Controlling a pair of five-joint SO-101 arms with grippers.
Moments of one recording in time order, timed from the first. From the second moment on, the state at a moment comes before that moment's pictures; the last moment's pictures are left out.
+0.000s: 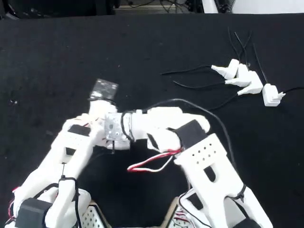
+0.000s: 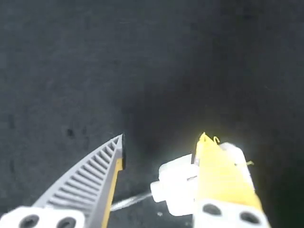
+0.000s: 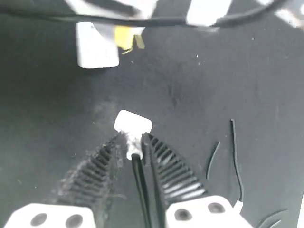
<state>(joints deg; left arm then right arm) 7.2 -28.3 62.6 31.6 -8.9 -29.4 -40.2 37.8 71.7 62.5</state>
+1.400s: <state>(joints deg) -23.4 -34.5 70.8 40.4 -2.7 -41.7 -10.5 24.0 71.6 49.5</state>
